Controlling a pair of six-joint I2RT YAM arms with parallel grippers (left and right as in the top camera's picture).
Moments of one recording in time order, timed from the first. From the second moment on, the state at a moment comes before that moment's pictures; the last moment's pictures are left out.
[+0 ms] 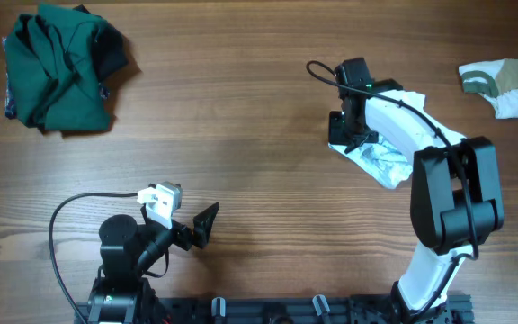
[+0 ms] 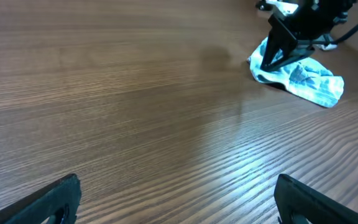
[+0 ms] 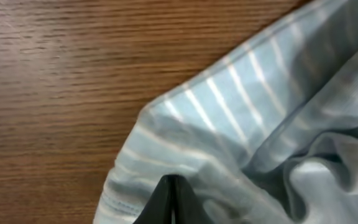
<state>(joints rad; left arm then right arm) -0.04 0.38 0.05 -0.13 0.54 -0.07 0.24 1.99 1.30 -0.76 0.07 0.30</state>
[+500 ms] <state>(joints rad) -0.04 0.38 0.05 -0.13 0.54 -0.07 0.33 1.99 1.30 -0.67 -0.15 0.35</state>
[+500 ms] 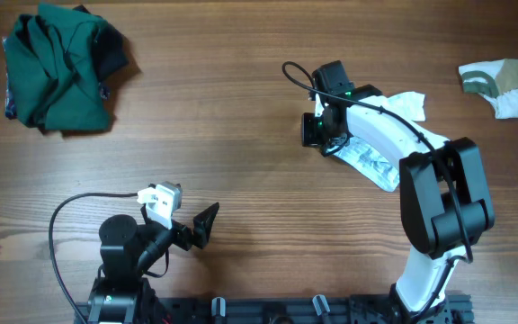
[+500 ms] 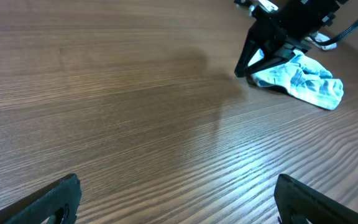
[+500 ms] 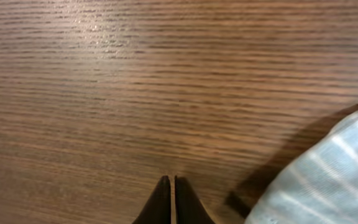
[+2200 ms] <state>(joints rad) -0.04 0.38 0.05 -0.13 0.54 -0.07 0.24 1.95 1.19 -0.56 -0.14 0.42</state>
